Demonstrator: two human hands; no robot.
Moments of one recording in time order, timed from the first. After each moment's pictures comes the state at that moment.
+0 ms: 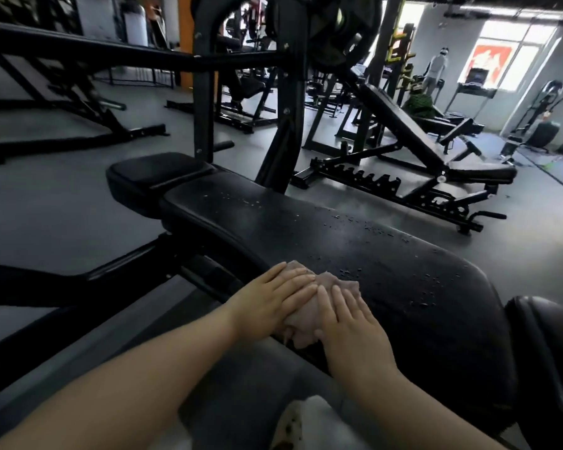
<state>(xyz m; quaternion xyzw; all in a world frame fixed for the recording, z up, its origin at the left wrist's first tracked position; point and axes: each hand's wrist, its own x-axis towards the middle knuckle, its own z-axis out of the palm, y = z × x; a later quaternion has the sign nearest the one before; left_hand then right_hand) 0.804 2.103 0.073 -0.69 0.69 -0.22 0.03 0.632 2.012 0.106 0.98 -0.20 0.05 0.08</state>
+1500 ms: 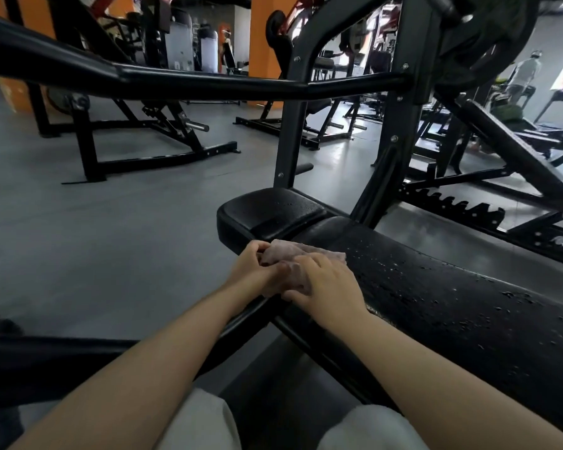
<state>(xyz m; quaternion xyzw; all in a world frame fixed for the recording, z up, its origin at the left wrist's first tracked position) 1.034 2.229 0.130 -0.76 0.19 0.11 -0.61 0.944 2.105 0.141 0.99 -0.04 0.16 -0.03</state>
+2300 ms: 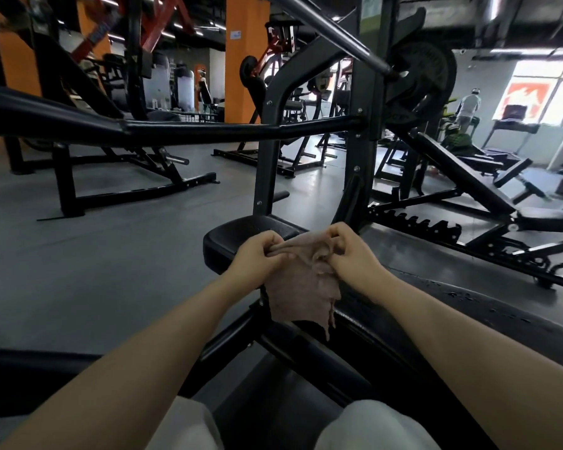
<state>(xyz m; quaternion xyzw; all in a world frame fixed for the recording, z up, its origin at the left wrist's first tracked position) 0.991 2.235 0.213 -0.75 0.36 0.04 -0.56 0.897 2.079 0.236 0.88 -0.10 0.20 -0.41</state>
